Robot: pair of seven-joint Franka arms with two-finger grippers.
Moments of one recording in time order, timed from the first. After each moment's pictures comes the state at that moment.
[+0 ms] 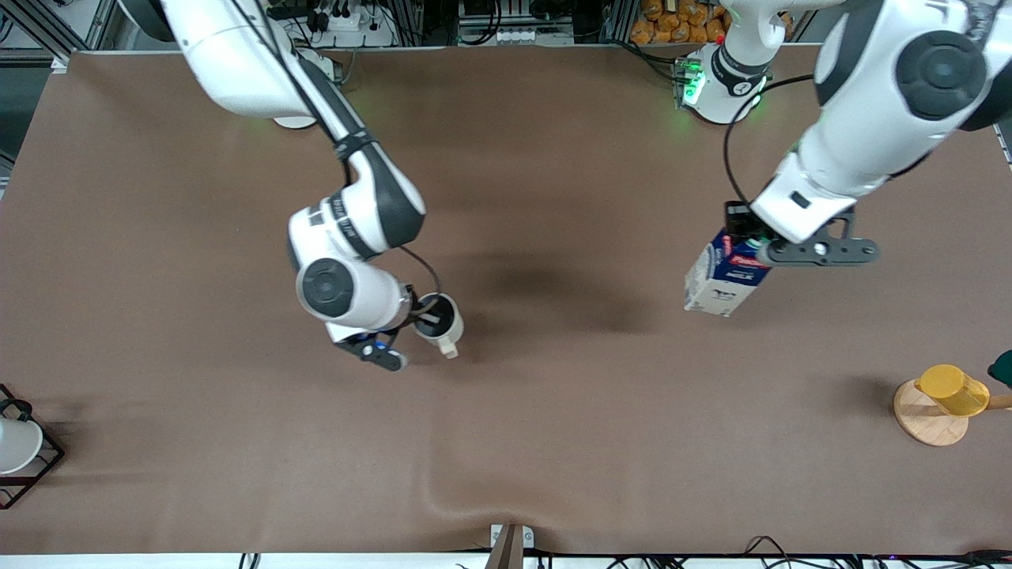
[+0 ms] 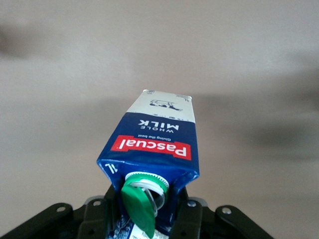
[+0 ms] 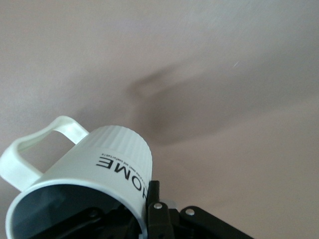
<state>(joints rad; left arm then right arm) 0.03 0.09 -0.39 -1.68 0.03 1.70 -0.35 0.52 0.68 0.00 -1.40 0.22 1.96 0.86</state>
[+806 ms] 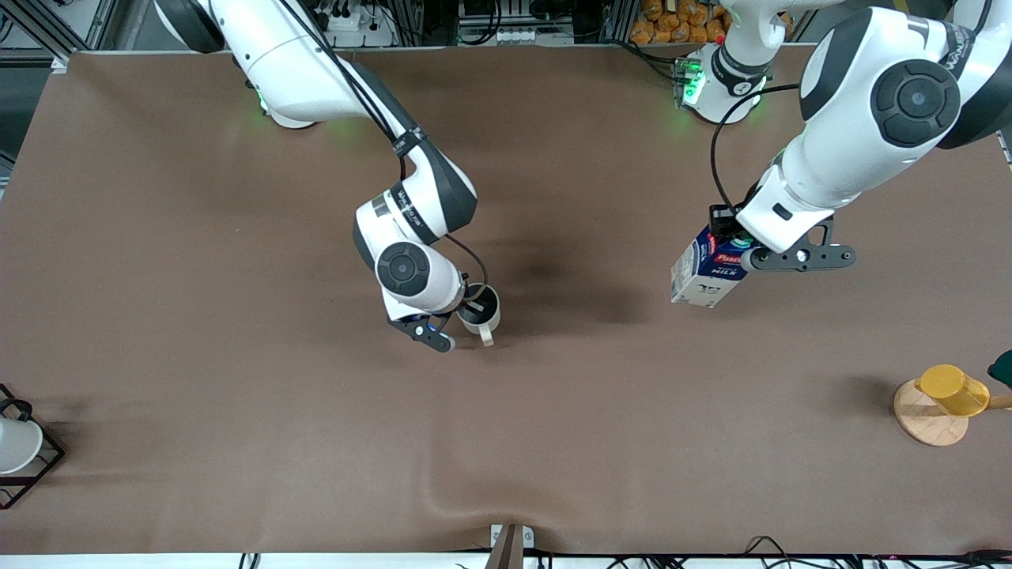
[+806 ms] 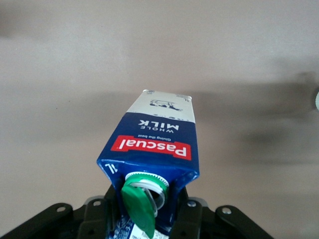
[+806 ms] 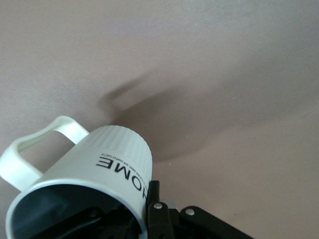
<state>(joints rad) 0.06 0.11 -0.40 -1.68 0.00 1.68 -0.36 0.61 0.74 -0.01 -1.40 0.23 2.05 1.00</state>
